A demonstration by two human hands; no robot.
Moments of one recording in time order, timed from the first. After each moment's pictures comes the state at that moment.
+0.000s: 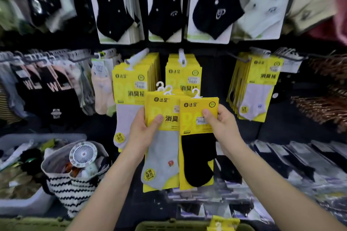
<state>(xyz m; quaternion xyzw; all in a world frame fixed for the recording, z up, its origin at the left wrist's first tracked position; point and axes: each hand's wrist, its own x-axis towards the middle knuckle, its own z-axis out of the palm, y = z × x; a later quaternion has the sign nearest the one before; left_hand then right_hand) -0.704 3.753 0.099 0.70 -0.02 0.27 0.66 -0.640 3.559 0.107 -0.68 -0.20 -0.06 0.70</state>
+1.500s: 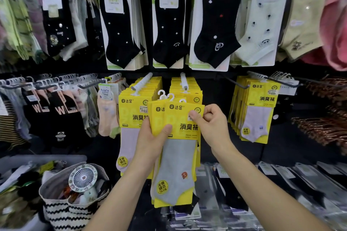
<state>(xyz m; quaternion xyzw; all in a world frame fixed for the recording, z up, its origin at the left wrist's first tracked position) -0.693 3.742 0.136 0.67 0.00 0.30 0.68 -0.631 3.596 0.159 -0.69 -0.18 -0.13 0.69</state>
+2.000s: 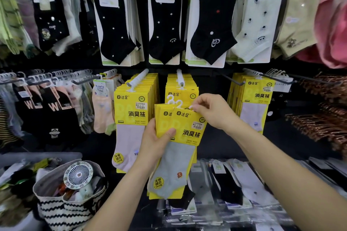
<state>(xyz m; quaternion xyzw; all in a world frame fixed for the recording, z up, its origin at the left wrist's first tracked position) -0.685 3.730 0.123 0.71 0.00 0.27 0.65 -0.614 3.570 0.200 -0.84 -0.30 -0.12 0.44</state>
